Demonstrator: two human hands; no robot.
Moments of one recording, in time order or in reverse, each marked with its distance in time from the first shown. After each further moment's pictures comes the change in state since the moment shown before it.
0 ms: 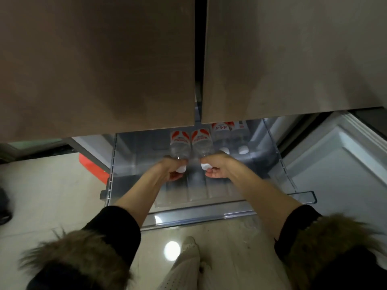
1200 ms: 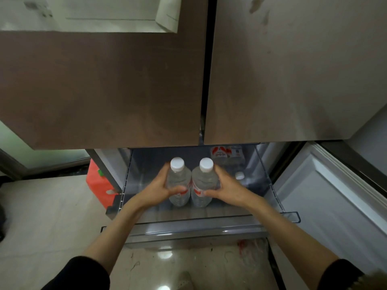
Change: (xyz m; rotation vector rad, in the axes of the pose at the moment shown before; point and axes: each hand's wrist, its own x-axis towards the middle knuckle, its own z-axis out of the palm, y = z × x) left_hand -0.089 -0.018 -0.049 0.299 -0.188 0.741; right_hand -0.077 0.021 -0.029 -0.628 -0.065 -0.801
